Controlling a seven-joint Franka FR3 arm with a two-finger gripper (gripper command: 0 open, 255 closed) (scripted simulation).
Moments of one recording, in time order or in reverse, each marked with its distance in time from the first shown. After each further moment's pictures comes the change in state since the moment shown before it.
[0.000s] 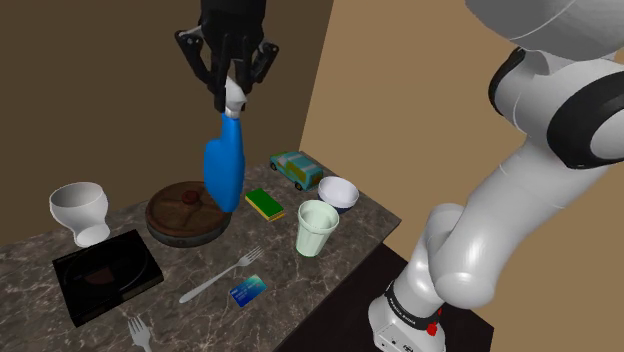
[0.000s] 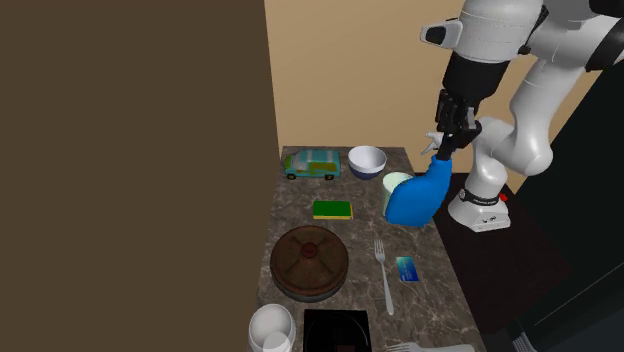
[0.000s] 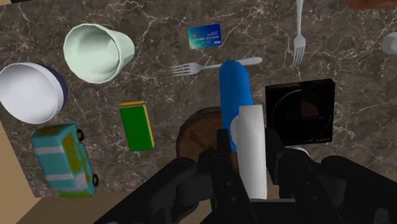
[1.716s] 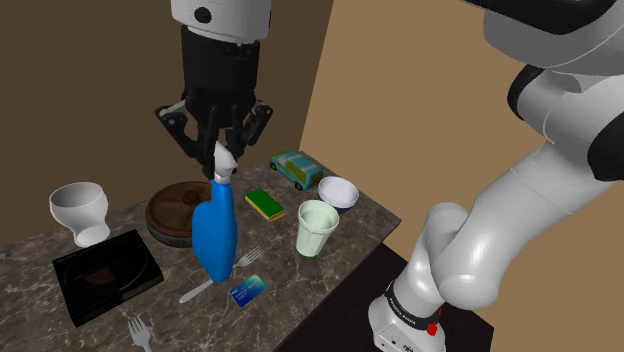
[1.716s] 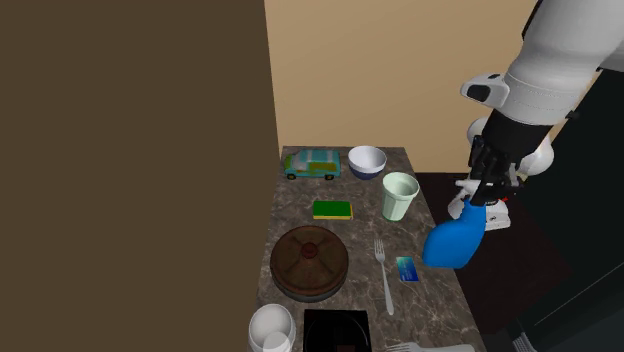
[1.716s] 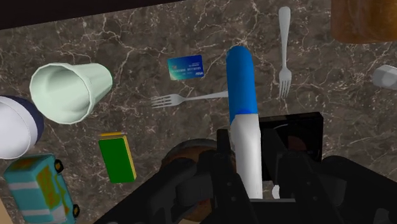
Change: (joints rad) arm 0.066 -0.094 0.076 -0.257 0.041 0.168 0.134
